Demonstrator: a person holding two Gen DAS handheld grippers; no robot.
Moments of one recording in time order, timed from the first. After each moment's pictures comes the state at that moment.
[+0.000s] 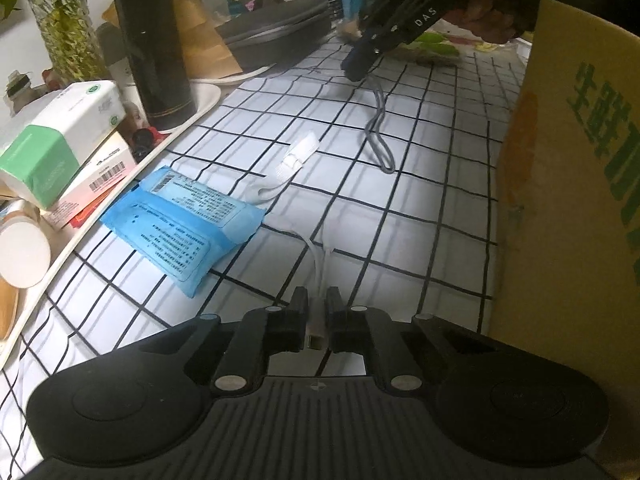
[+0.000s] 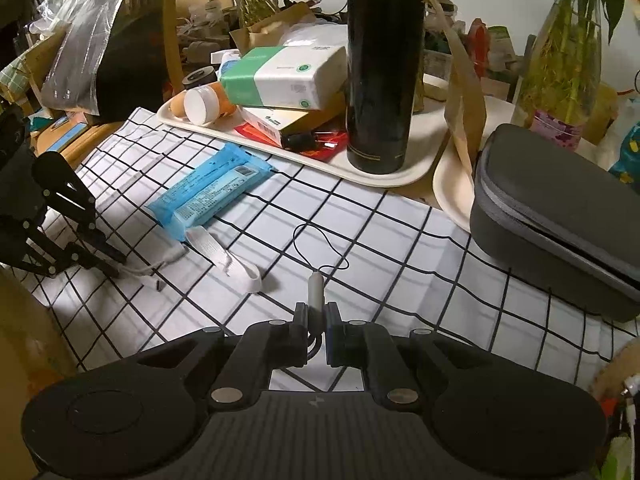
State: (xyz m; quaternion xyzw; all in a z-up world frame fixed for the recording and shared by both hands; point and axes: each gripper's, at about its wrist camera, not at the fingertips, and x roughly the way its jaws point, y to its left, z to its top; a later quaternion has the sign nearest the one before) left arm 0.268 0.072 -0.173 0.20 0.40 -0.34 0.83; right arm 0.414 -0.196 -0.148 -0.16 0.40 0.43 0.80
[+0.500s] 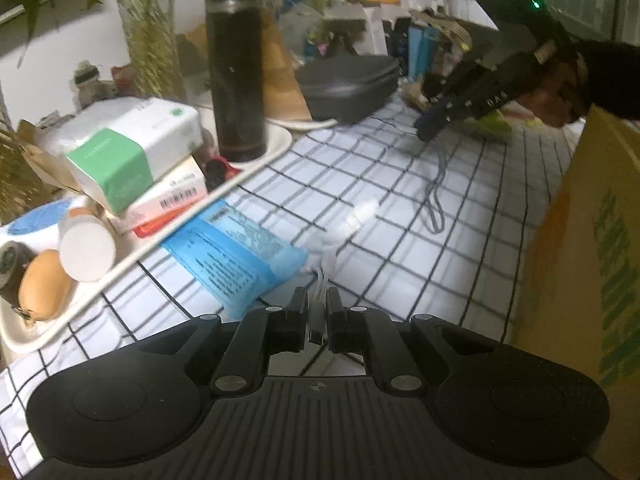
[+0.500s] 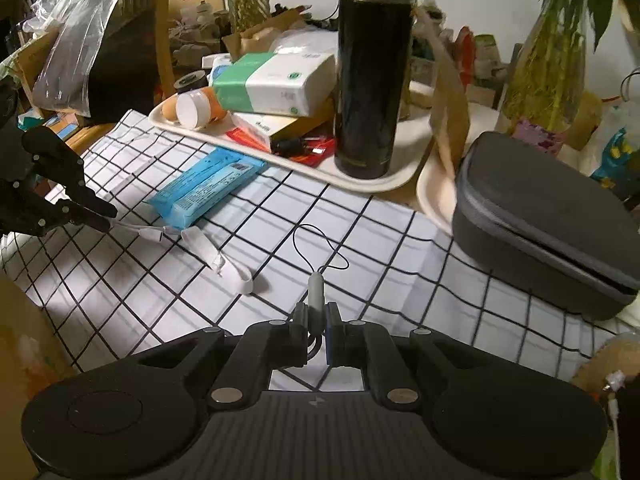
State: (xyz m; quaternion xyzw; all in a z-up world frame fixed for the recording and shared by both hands) left arm 0.276 0.093 -0.132 0.12 0.36 -0.27 0.88; right arm 0.406 -0.203 -0.137 -0.17 0.38 0.41 0.81
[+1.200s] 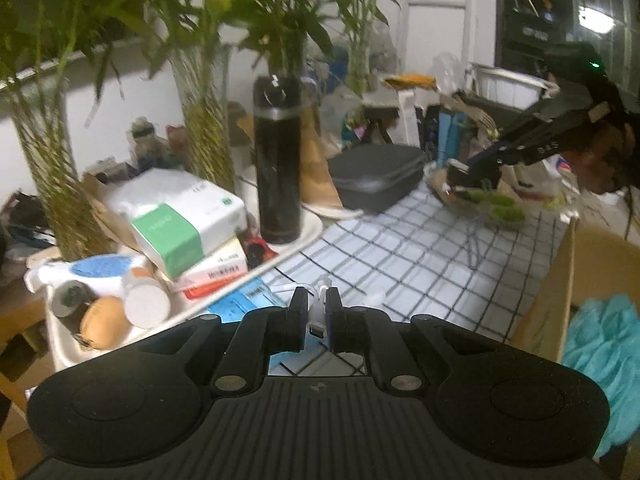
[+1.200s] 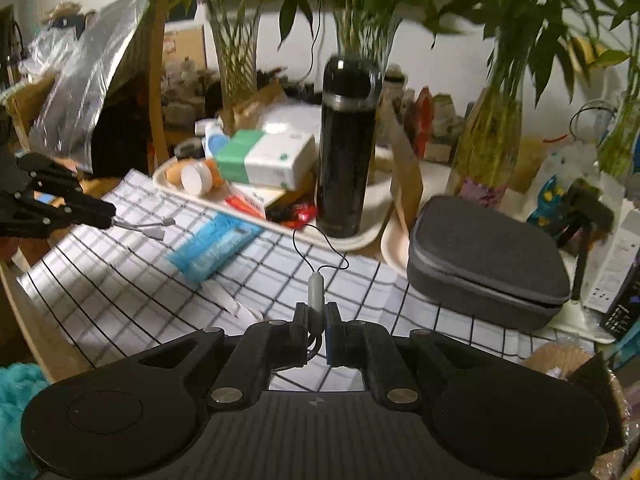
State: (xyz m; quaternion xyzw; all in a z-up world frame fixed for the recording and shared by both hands) left arm 0.241 0.092 -0.065 0.07 0.28 -0.21 0.93; right arm 0.355 -0.237 -0.061 -0.13 0.32 0.38 0.86
